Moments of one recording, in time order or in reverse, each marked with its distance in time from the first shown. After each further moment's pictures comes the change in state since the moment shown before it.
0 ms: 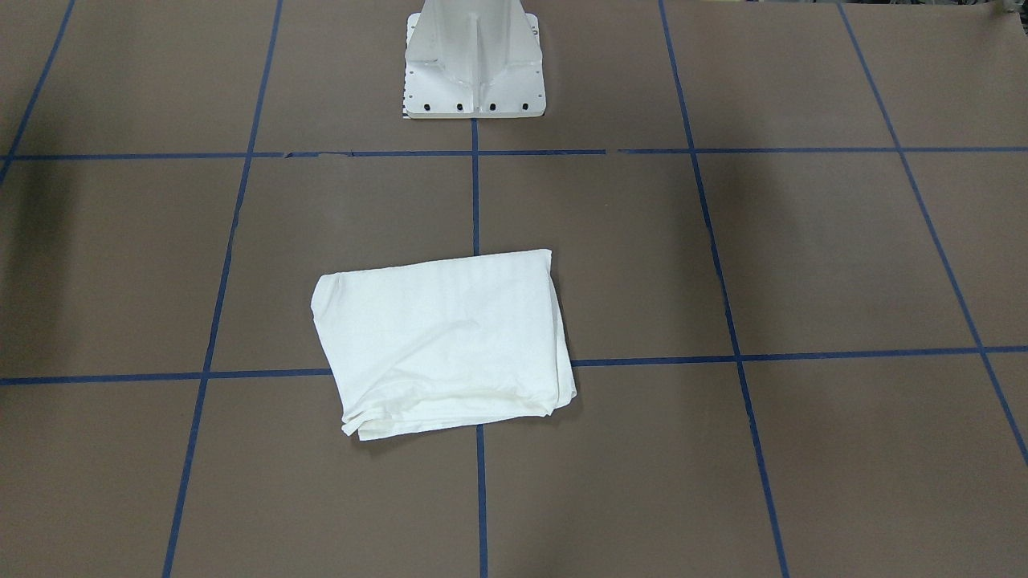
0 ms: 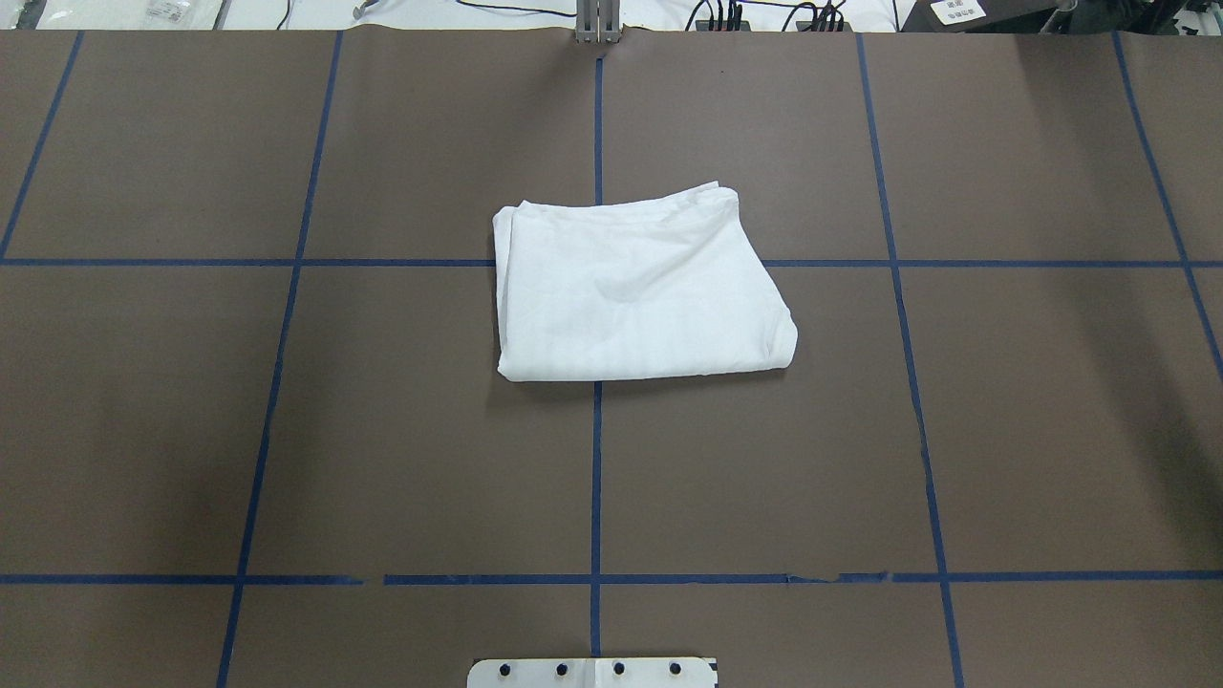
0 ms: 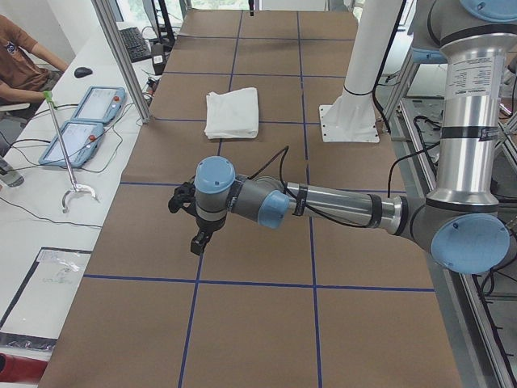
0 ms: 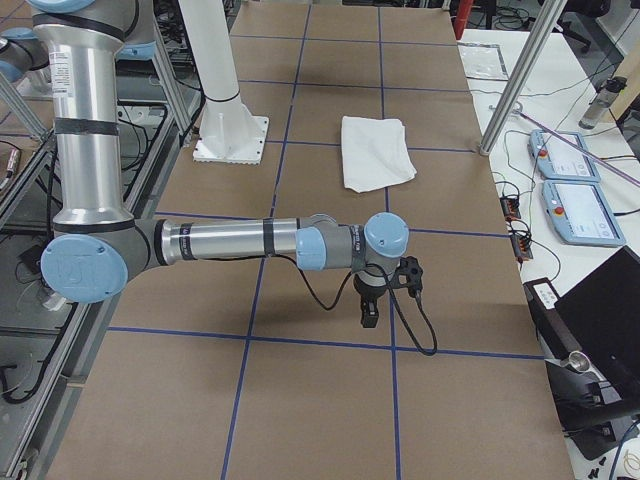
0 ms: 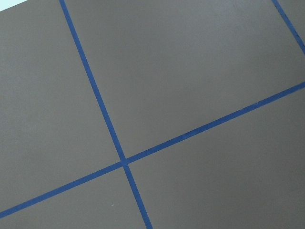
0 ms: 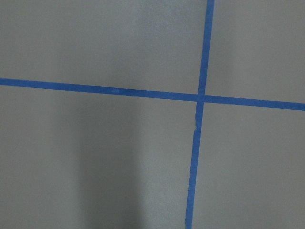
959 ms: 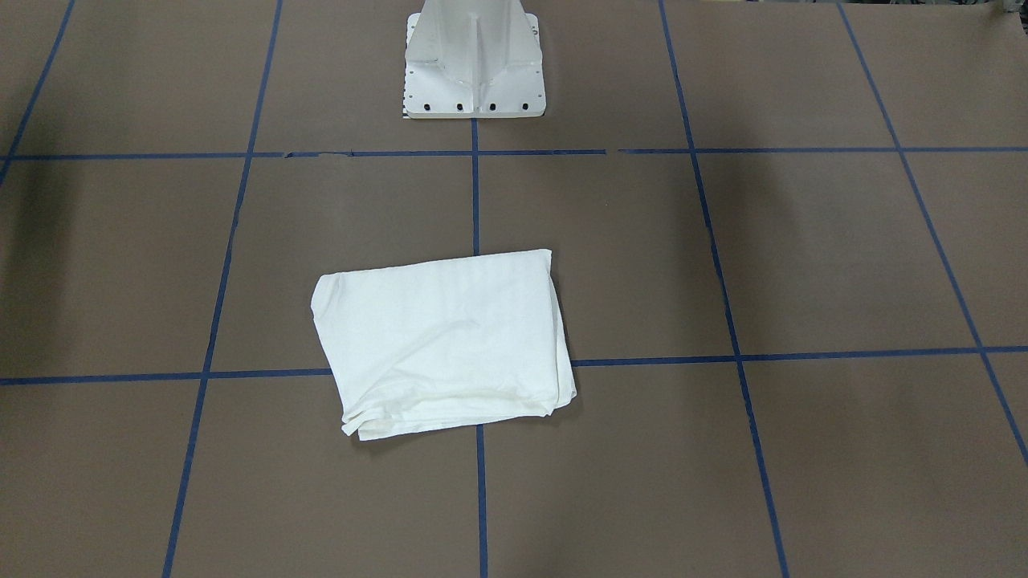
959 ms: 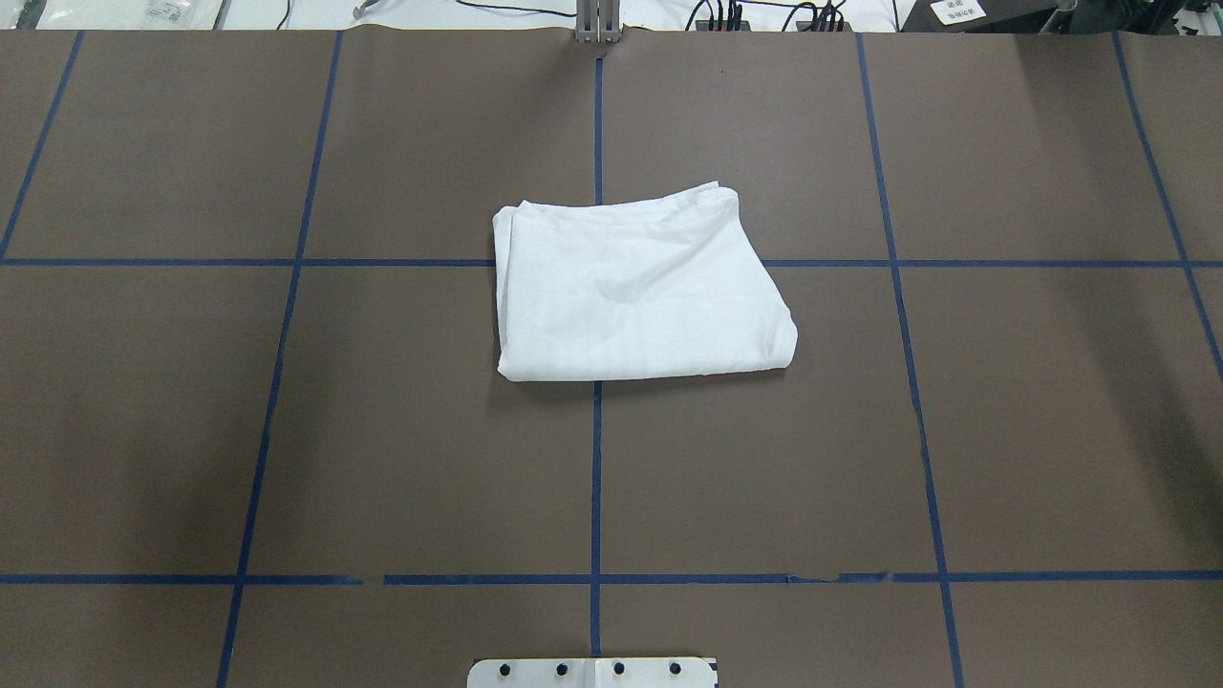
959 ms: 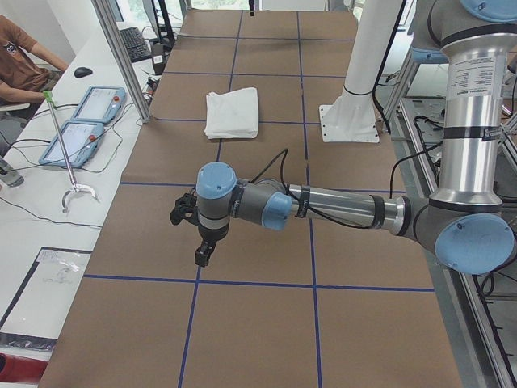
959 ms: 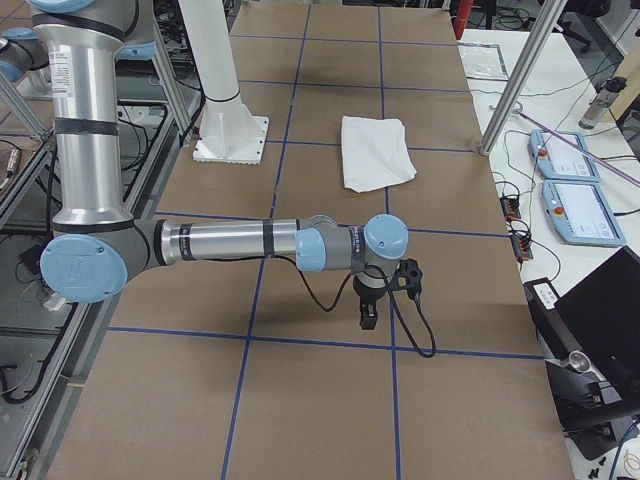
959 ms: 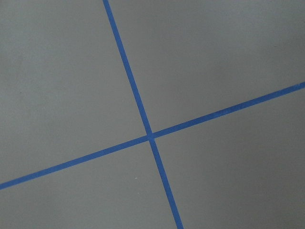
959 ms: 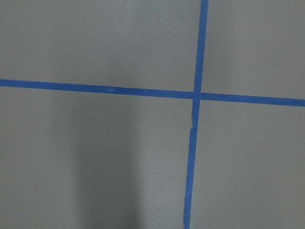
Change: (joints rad) left arm -0.003 0.009 -0.010 0.121 0.051 0.000; right arm 0.000 -0.001 -0.006 0.000 -0.003 0.010
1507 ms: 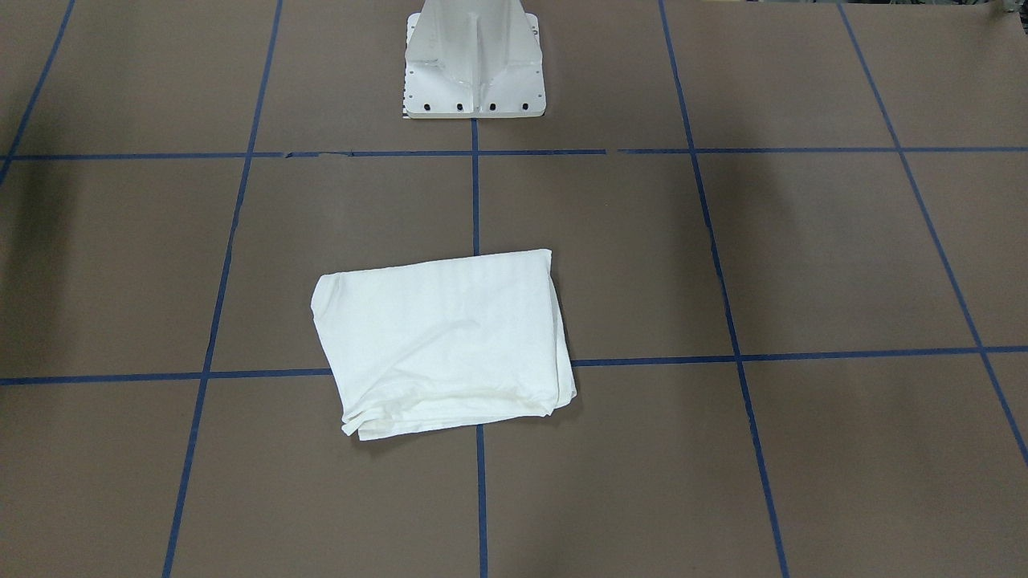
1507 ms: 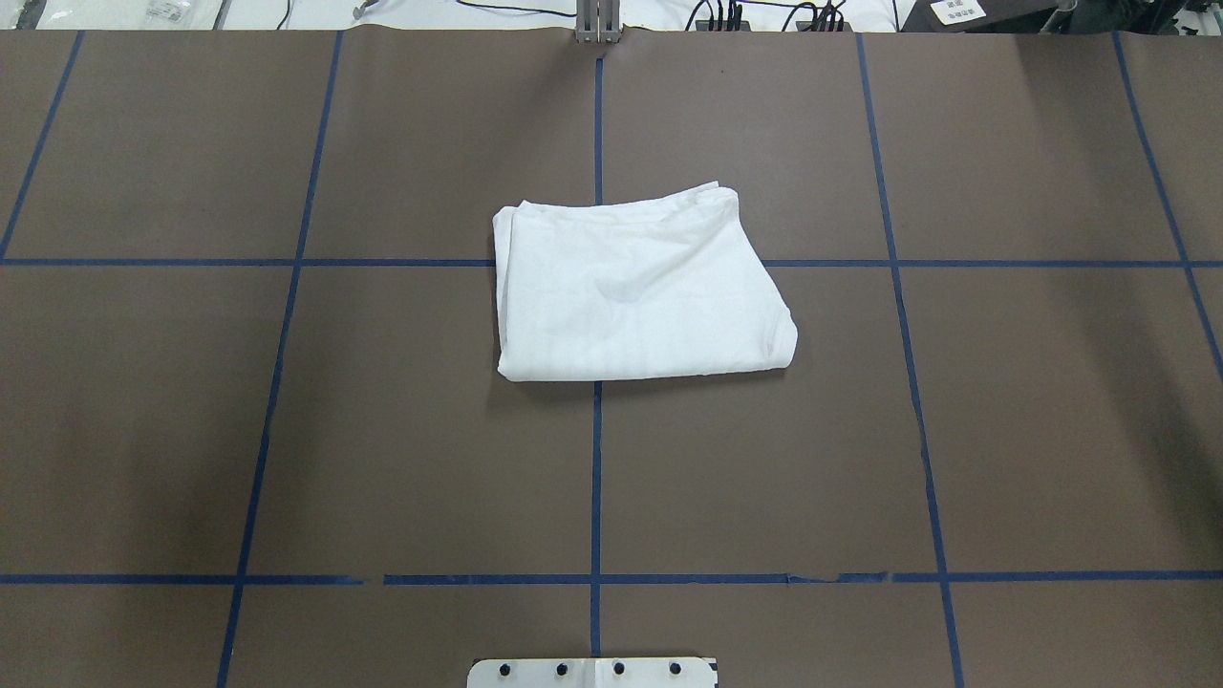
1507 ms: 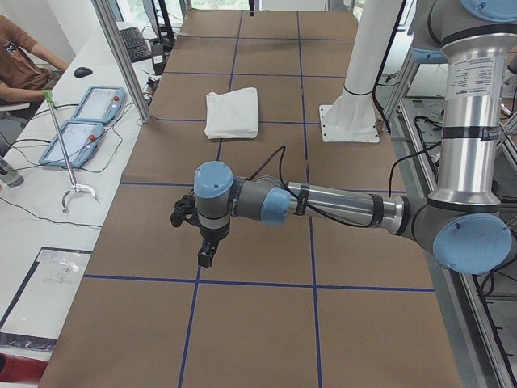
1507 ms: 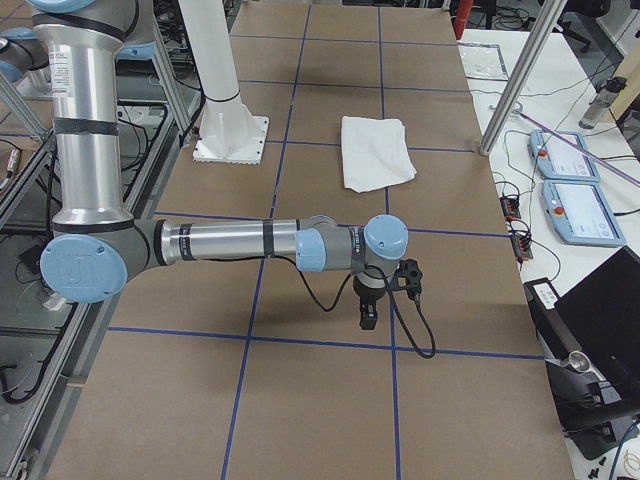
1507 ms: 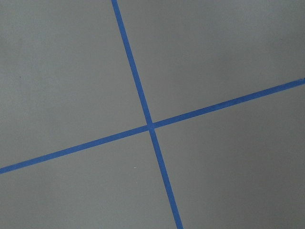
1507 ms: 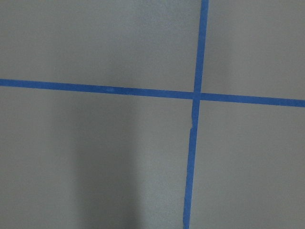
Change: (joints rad) left arm 0.000 -0.002 -0.003 0.020 -0.005 0.001; right arm -0.002 0.000 0.002 0.000 -0.004 -0.001
